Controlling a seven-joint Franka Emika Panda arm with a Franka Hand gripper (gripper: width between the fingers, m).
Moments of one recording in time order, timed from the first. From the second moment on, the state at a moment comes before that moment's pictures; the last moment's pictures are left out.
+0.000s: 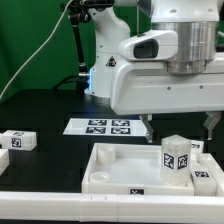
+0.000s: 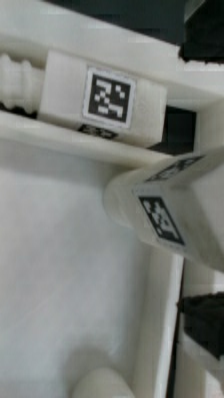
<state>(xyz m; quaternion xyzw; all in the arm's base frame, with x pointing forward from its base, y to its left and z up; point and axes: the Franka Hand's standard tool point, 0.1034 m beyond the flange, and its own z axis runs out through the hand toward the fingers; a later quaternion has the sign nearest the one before) 0.631 0.113 0.094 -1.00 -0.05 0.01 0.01</state>
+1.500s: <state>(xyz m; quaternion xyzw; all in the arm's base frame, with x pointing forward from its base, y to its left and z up) 0.637 0.105 0.085 -0.97 -0.23 0.01 0.00</state>
